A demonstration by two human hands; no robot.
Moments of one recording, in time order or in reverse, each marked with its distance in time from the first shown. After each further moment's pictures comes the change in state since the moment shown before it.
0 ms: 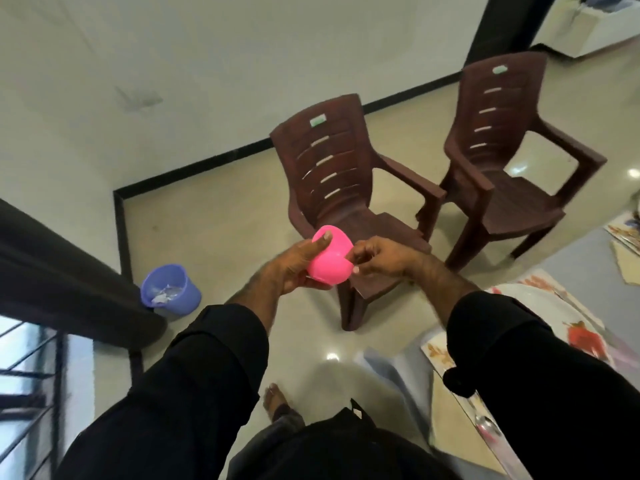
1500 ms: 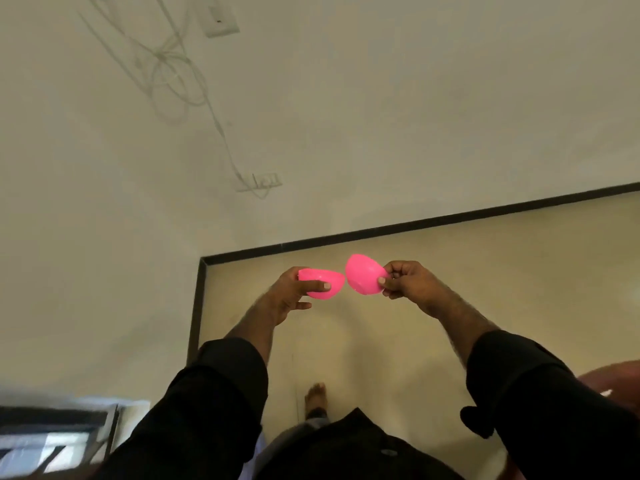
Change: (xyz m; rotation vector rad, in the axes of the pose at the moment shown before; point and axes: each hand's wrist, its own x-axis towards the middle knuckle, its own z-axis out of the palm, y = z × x) left_hand 0.422 0.364 -0.682 -0.017 0.357 0.053; right_hand 0.844 -0.321 -0.143 0.284 0.066 -0.036
